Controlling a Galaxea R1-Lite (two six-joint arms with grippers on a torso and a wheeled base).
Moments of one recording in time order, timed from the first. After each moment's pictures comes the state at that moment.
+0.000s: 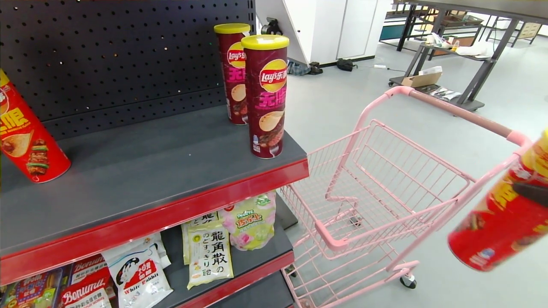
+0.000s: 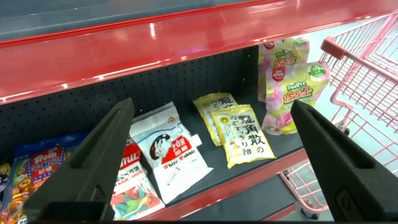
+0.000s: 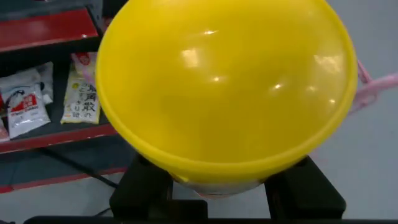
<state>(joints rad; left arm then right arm) 0.00 0.00 0.00 0.00 0.02 0.00 0.16 0.88 -0.75 0.17 0.11 -0.03</state>
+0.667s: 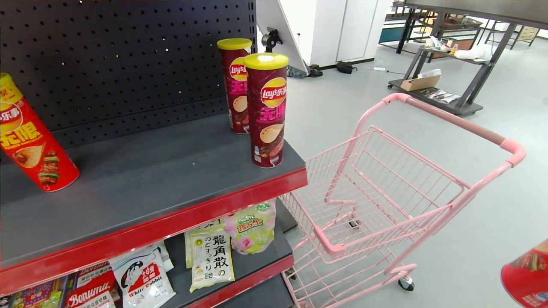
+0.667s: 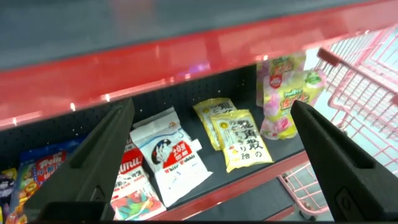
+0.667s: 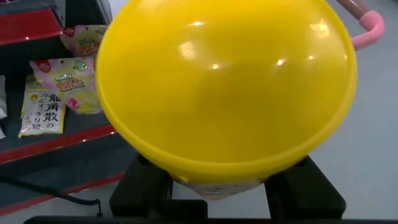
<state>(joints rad) 0.00 0.00 0.00 0.00 0.02 0.00 0.04 0.60 -0.64 0.26 0.04 -0.08</state>
